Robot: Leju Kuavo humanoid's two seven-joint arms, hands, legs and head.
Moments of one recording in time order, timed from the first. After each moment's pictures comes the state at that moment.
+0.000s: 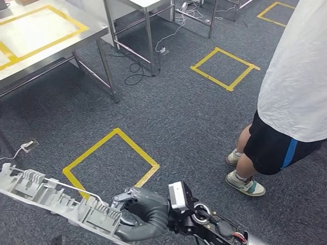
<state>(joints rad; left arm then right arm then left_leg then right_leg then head) -0.11 0.15 -0.94 -0.21 1.42 0.20 -0.27 -0.41 0.01 1.06 -1.51 -0.37 0.54 -0.37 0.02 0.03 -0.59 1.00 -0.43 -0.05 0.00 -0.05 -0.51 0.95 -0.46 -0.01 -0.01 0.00</state>
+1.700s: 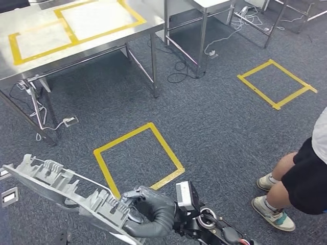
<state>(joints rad) -0.11 0.14 -0.93 -0.21 1.40 0.20 -0.26 -0.38 0.01 1.05 -1.49 -0.39 0.53 -0.35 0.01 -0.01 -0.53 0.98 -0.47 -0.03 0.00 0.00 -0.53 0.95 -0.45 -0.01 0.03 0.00</state>
